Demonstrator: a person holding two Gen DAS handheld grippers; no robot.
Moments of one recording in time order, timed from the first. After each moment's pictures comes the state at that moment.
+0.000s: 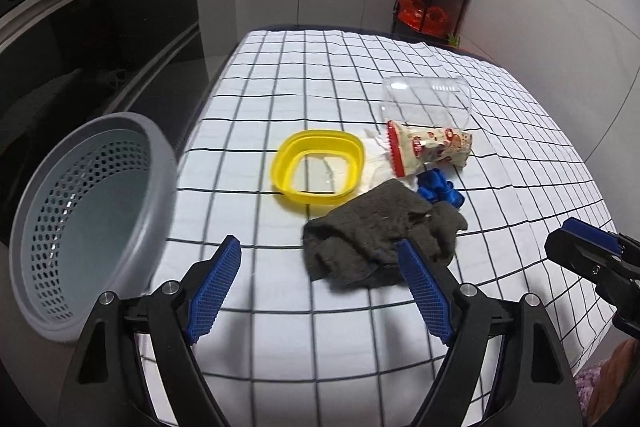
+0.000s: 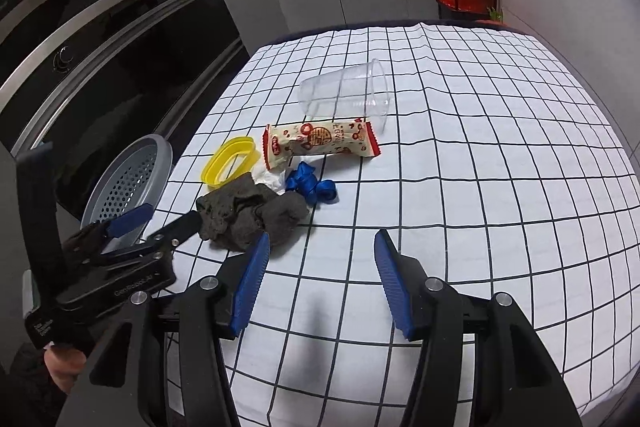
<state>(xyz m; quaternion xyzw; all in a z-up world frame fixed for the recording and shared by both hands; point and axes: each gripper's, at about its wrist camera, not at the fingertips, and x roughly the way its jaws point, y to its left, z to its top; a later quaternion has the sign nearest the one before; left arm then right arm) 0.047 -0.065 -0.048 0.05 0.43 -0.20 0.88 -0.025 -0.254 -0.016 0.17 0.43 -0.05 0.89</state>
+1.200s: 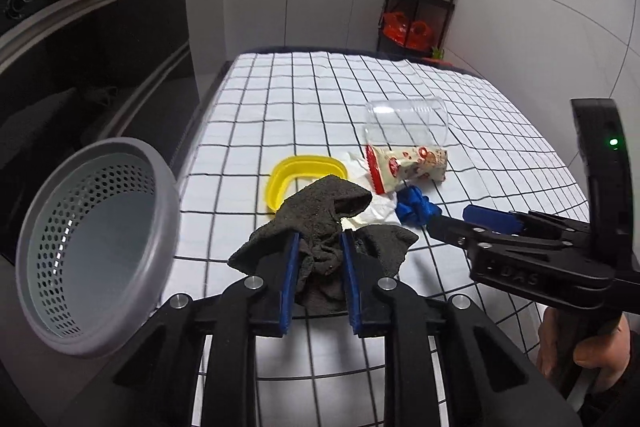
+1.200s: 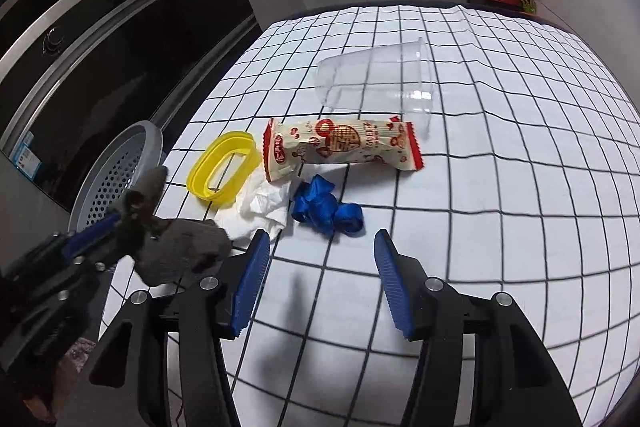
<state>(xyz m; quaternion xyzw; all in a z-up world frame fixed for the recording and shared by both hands) 0.036 -0.053 -0.022 0.05 0.40 -0.22 0.89 0.050 -0.245 -0.056 0.14 0.46 -0.01 0.88</state>
